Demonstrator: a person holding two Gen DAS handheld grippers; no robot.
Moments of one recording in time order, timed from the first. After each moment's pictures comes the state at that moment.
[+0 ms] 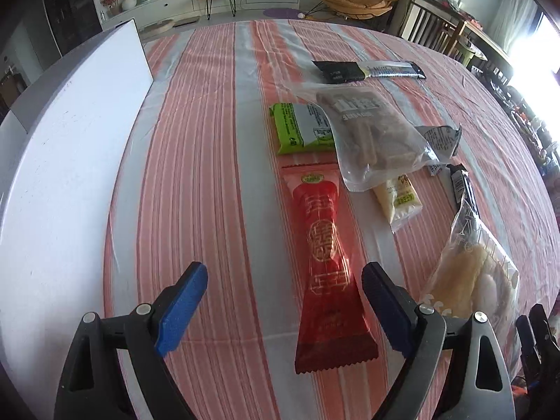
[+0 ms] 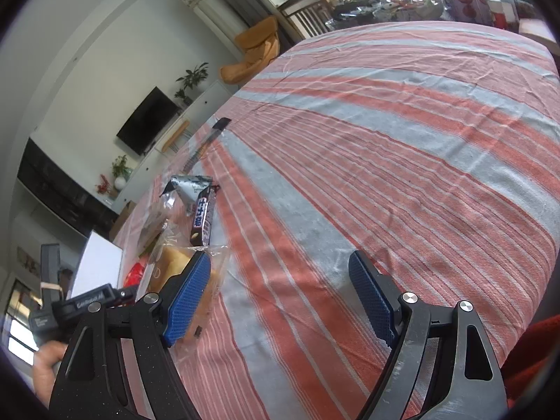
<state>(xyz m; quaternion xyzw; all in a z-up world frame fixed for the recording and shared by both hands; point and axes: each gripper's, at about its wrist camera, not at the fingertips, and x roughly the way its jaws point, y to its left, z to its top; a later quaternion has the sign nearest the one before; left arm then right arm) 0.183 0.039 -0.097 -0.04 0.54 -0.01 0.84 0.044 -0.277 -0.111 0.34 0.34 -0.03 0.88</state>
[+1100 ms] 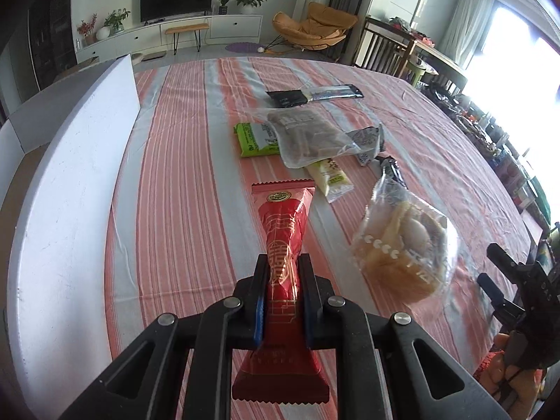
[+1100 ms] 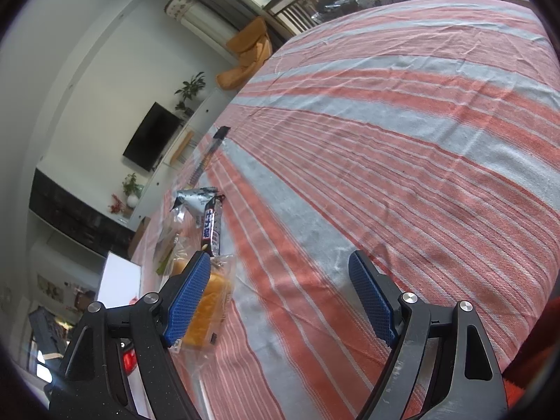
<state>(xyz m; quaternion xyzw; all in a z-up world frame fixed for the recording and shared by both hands) 0.109 0.035 -0.062 -0.04 0.47 -0.10 0.88 0.038 -0.291 -0.113 0.40 0.33 -0.01 0.86</state>
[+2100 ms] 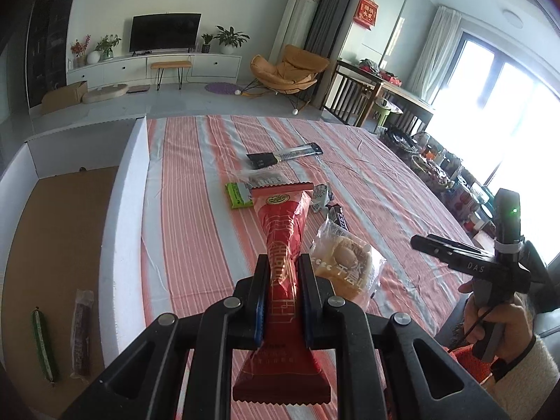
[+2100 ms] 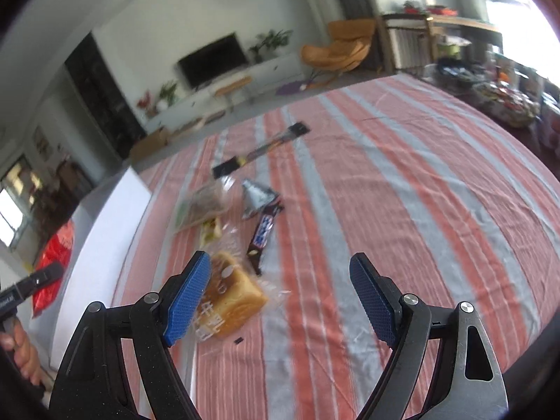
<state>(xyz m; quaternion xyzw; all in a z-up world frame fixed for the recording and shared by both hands) 0.041 0.075 0.028 -0.09 0.39 -0.15 0.91 0.098 -0.235 -0.018 0.09 0.42 0.15 0.89</state>
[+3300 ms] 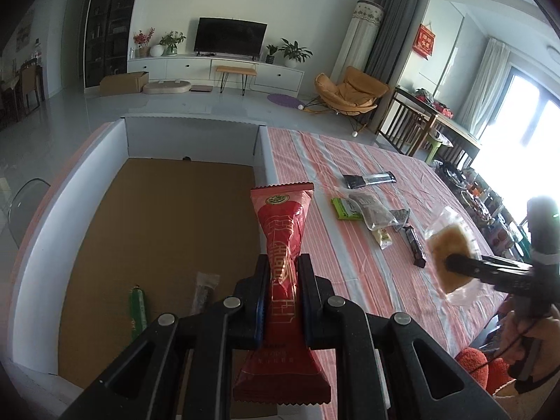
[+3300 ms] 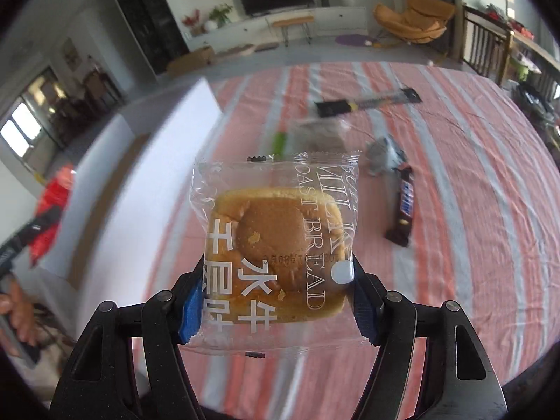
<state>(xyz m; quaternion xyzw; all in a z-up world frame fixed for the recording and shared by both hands) -0.004 0.215 0.040 -0.12 0.37 -0.03 0.92 0.076 -0.092 0.028 0.05 0.45 0.25 0.85</state>
